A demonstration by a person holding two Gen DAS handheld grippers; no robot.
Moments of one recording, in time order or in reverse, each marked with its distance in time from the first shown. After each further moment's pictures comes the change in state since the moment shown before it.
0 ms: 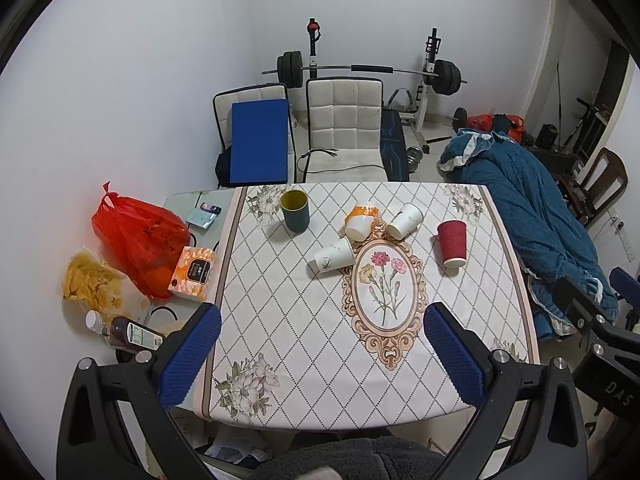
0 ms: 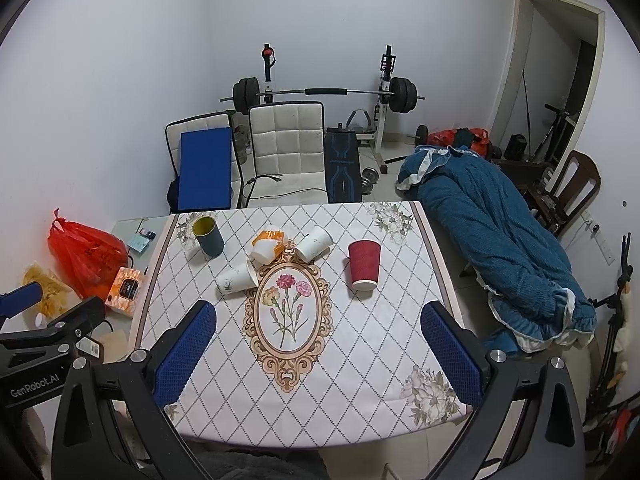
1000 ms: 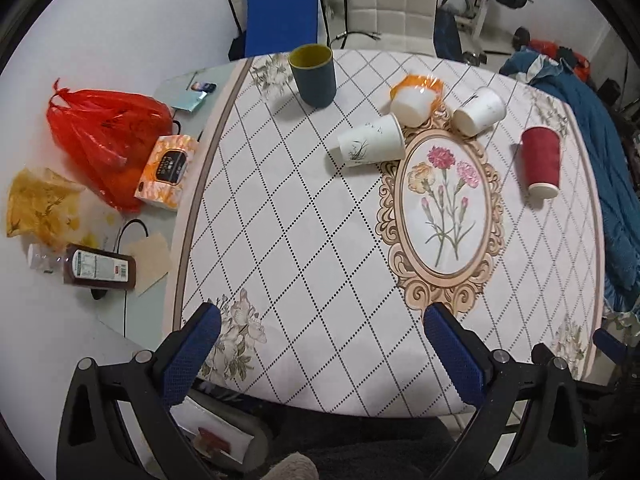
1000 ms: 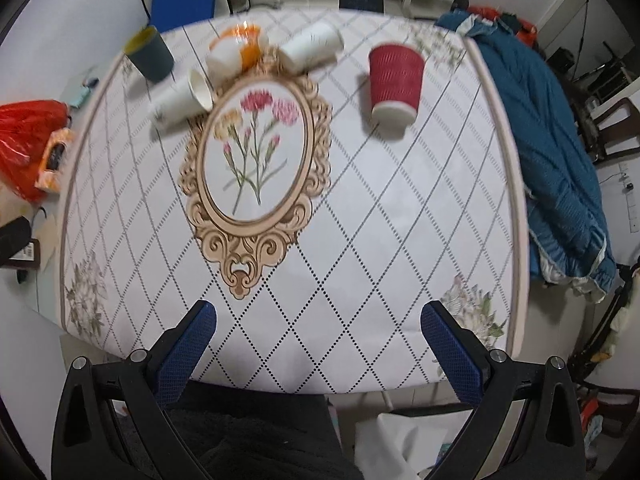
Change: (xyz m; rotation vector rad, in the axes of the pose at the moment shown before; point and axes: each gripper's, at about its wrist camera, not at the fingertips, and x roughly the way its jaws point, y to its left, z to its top) left arm 0.219 -0.015 -0.052 -0.064 0.398 0.140; right arm 0.290 -0.033 -0.134 -0.079 0.588 0.024
